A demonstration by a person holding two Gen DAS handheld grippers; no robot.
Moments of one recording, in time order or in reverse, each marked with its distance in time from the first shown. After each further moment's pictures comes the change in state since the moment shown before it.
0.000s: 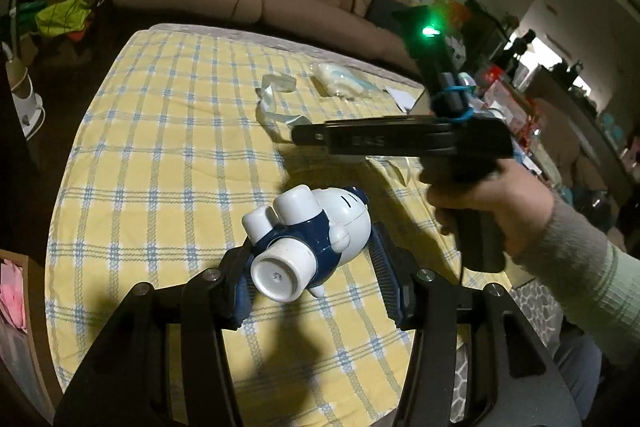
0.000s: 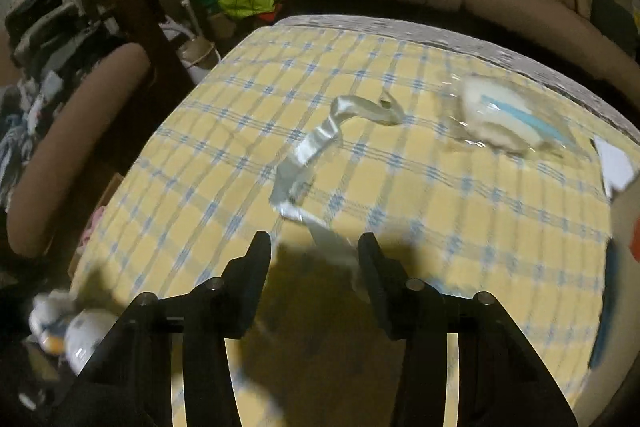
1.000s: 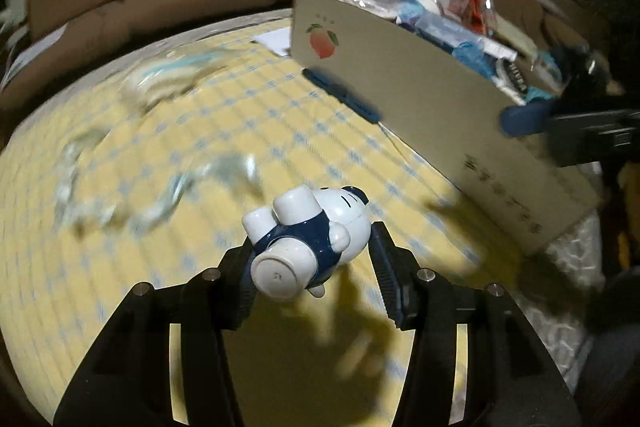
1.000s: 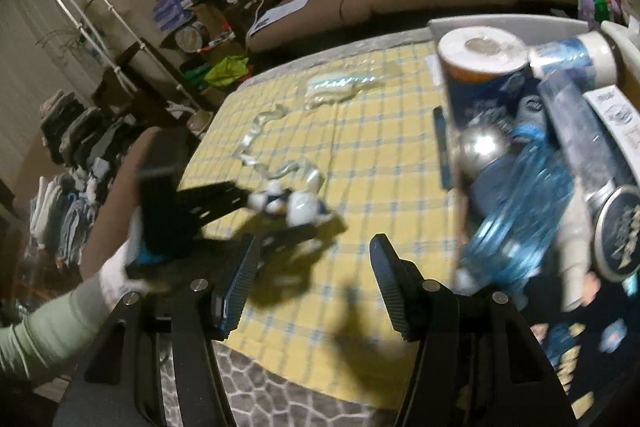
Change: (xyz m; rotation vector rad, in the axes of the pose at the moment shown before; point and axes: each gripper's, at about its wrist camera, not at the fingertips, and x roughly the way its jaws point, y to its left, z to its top) left arm 0.110 -0.158 0.008 0.418 0.190 -0.021; right arm -0.220 -0.116 -0.153 0.334 -0.143 0.139
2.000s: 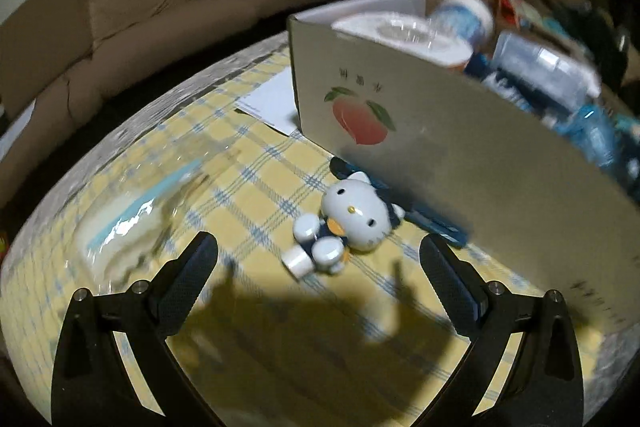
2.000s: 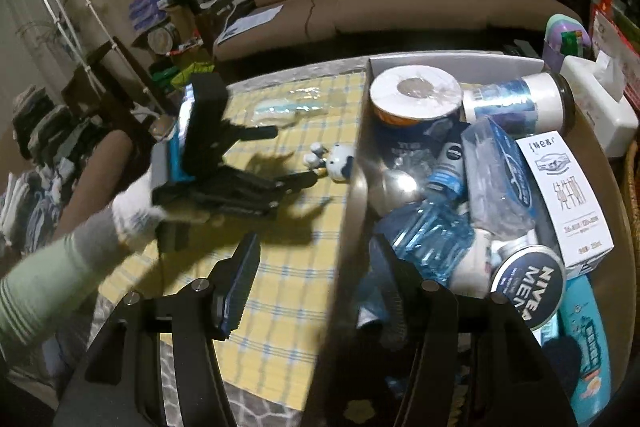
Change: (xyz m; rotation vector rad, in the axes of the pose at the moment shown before) left arm 0.130 0.007 0.130 0.257 0.004 0.070; right arm -0.033 -0.055 0.031 -0.054 -0.030 -0.144
